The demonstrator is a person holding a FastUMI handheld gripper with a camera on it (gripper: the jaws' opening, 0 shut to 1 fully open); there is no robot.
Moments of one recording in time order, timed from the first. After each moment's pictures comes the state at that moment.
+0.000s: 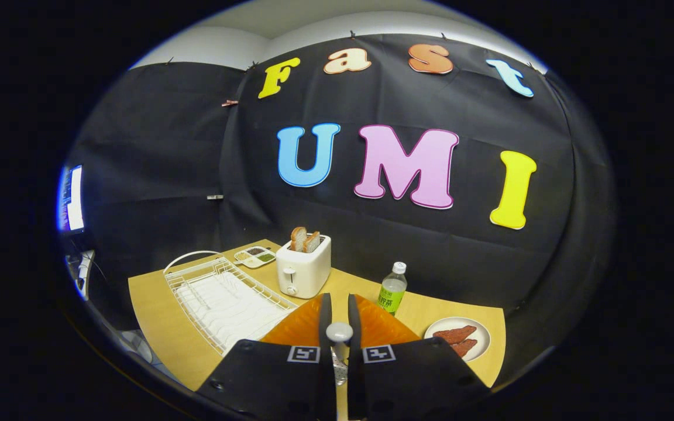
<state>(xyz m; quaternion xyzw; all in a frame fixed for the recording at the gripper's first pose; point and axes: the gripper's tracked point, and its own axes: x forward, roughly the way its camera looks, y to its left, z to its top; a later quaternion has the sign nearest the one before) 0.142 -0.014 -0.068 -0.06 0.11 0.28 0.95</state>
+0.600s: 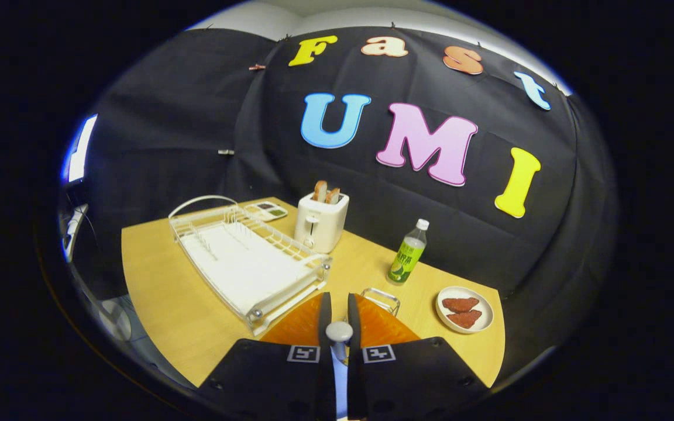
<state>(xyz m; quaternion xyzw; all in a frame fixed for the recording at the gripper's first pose) 0.061 0.019 -0.183 -0.14 0.16 0.26 0.94</state>
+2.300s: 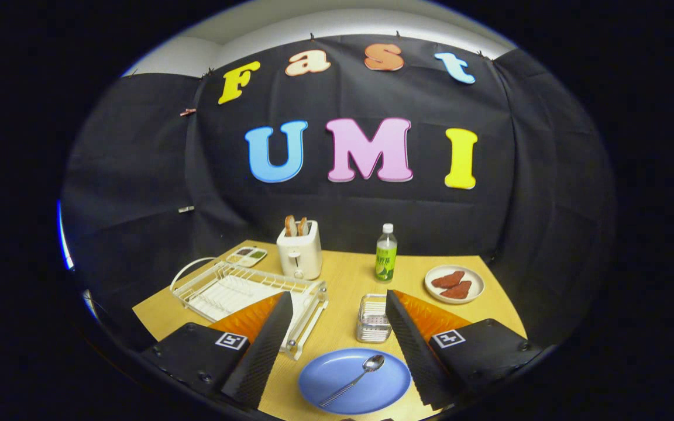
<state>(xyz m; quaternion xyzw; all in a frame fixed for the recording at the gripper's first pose) 0.022 0.008 -0.055 0.01 0.12 0.14 0.98</state>
